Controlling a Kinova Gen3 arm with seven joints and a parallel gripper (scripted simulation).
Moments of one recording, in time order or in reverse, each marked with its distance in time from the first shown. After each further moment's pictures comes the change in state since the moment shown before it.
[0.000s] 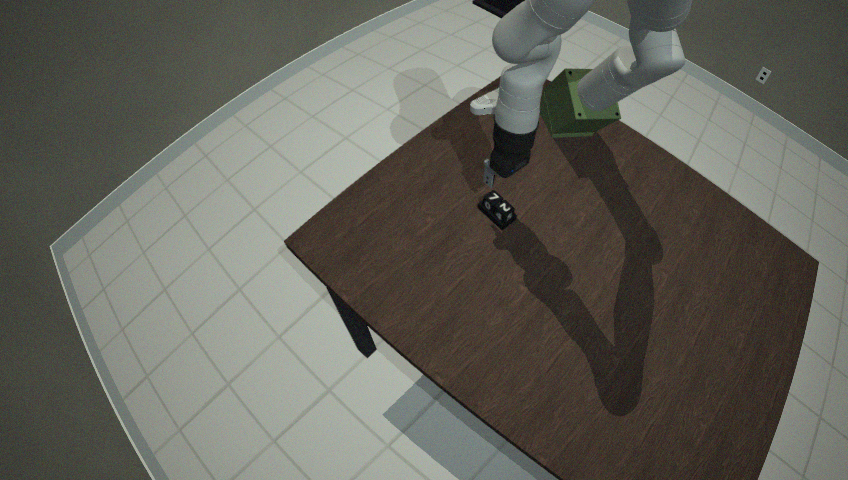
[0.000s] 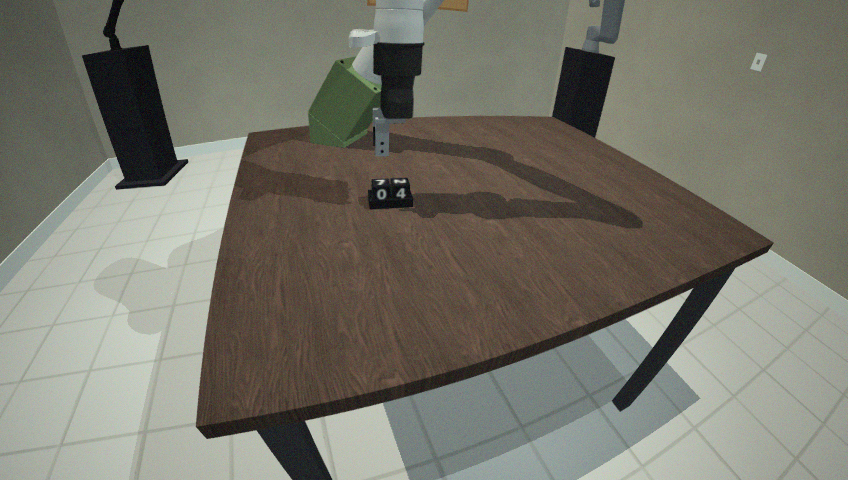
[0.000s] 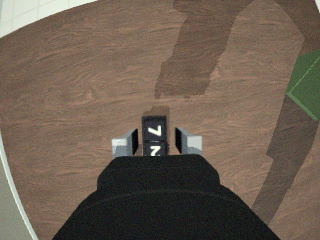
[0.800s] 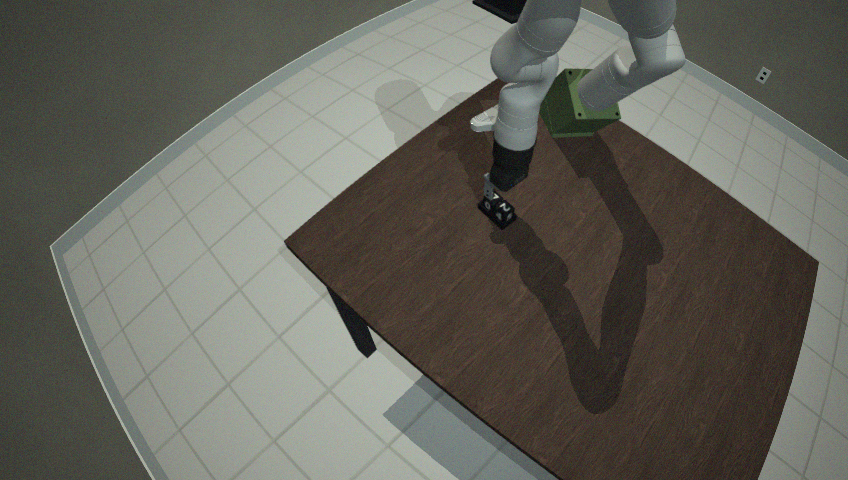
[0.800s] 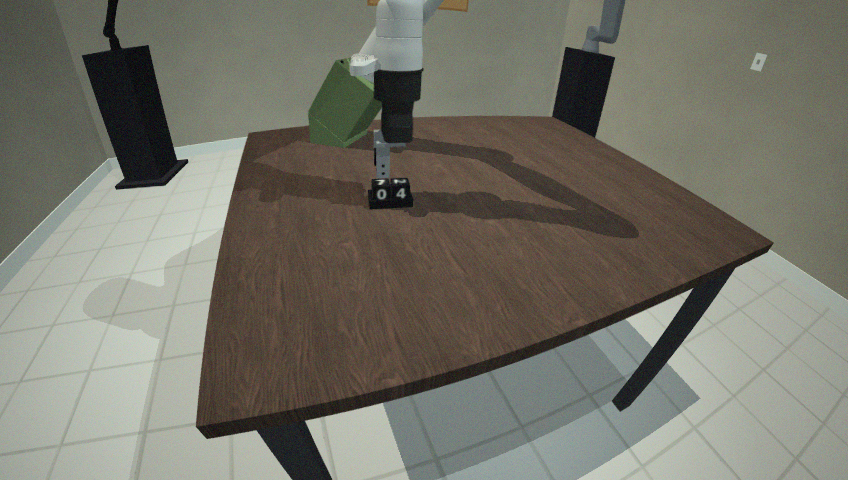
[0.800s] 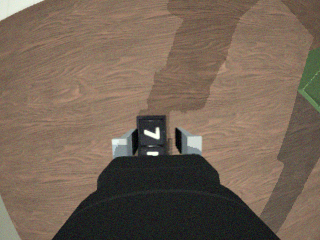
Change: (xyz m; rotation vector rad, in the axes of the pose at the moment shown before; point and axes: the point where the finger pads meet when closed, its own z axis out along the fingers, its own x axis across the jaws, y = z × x) arm 0.003 0.002 0.041 -0.004 0.009 -0.002
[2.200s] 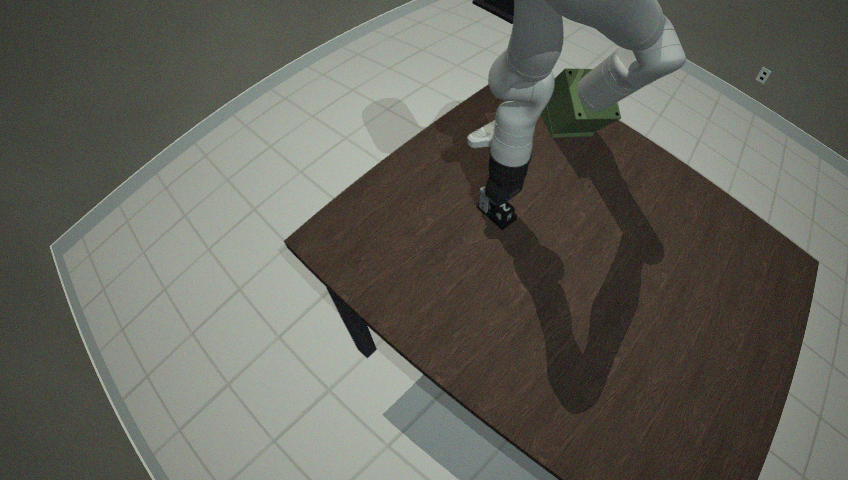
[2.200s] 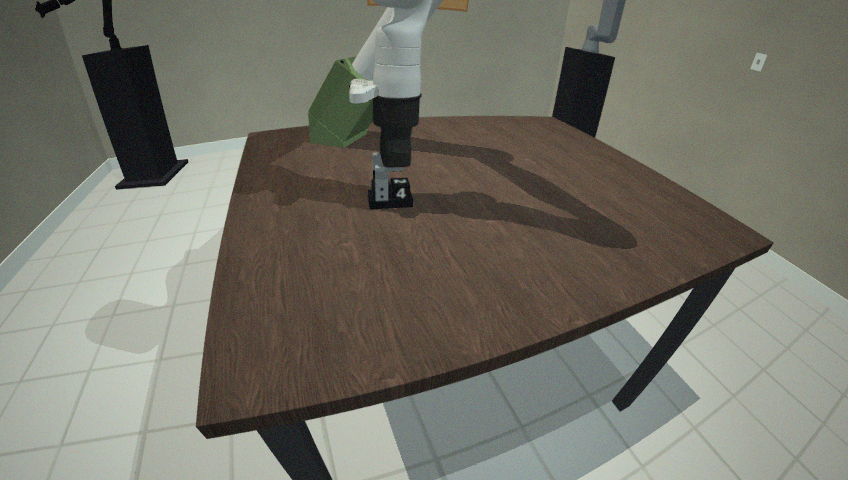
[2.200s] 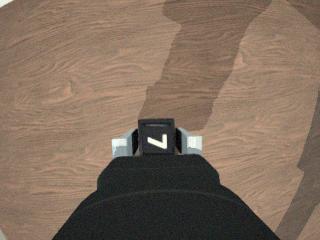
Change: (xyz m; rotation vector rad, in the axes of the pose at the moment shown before) arm -0.007 -0.003 0.041 0.008 -0.016 -0.001
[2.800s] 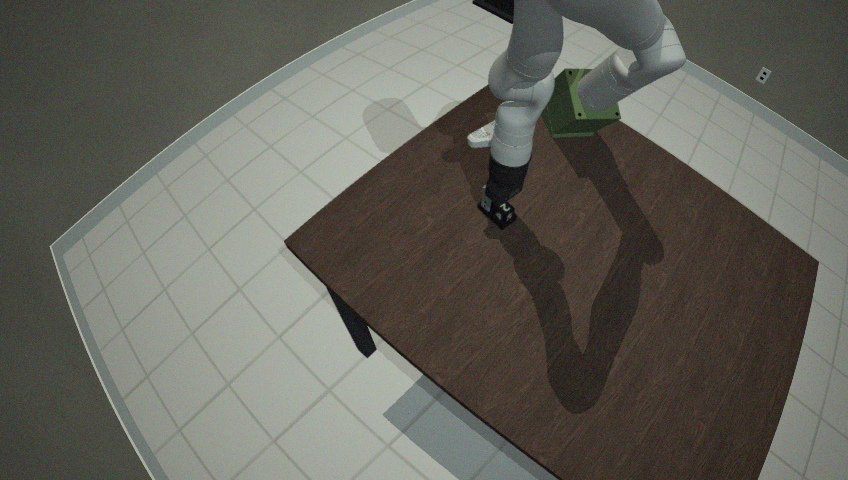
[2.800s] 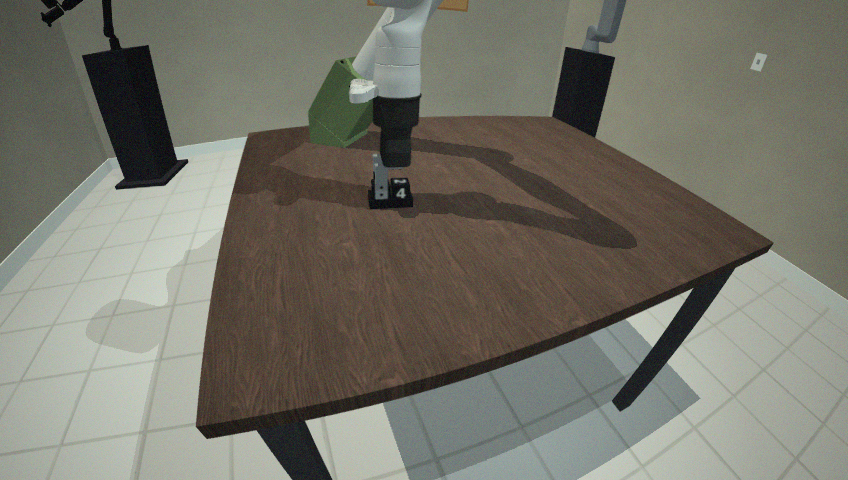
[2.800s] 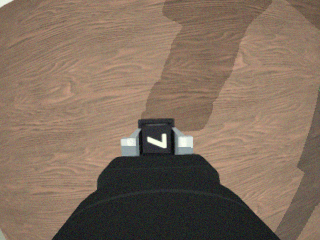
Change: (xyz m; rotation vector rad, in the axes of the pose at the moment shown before) arm 0.000 0.000 0.000 0.000 0.000 0.000
